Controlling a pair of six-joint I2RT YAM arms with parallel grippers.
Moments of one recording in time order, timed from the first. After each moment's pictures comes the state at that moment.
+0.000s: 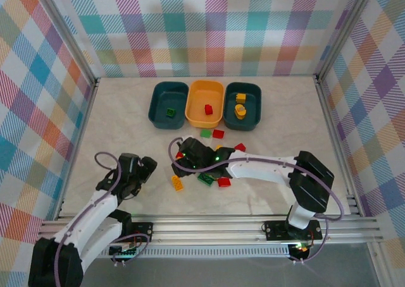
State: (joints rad) left arm -0.25 0.77 0.29 -0.45 -0.02 -1.18; right arm 1.11 1.70 1.18 -0.36 0.15 0.52
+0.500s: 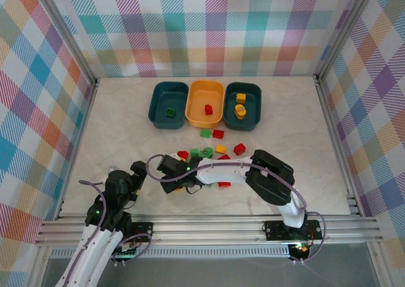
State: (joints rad) left arm -0.25 0.21 0.18 -0.63 -0.03 -1.29; right arm 1.22 2.03 1.40 -0.47 0.15 0.62
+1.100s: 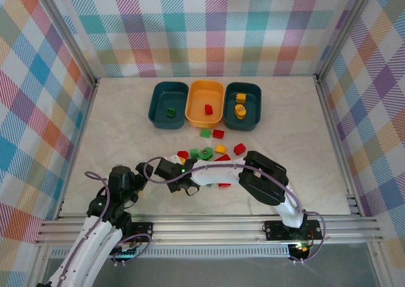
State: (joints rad) left arm -0.25 0.38 0.22 -0.61 0.04 -1.20; right arm 1.24 2.08 1.44 -0.56 0.24 0.66
